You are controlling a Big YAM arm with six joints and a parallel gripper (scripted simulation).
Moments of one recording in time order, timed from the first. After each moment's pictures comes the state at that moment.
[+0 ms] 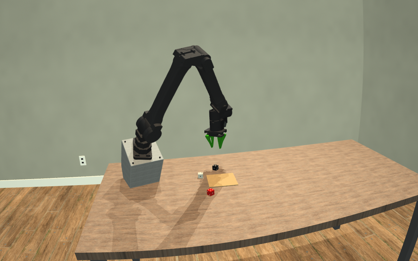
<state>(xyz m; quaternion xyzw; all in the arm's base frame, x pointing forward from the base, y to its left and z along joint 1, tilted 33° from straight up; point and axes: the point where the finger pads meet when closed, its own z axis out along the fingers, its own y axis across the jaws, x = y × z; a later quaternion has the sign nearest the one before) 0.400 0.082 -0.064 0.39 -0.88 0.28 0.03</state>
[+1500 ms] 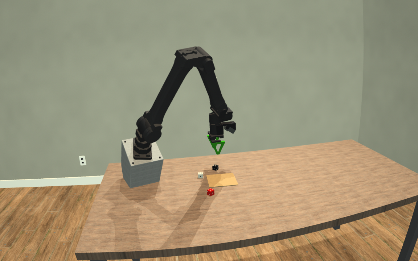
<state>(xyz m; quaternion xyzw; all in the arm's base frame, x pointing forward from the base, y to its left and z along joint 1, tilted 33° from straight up) 0.399 0.068 -0.075 -0.03 -0.96 0.27 -0.09</state>
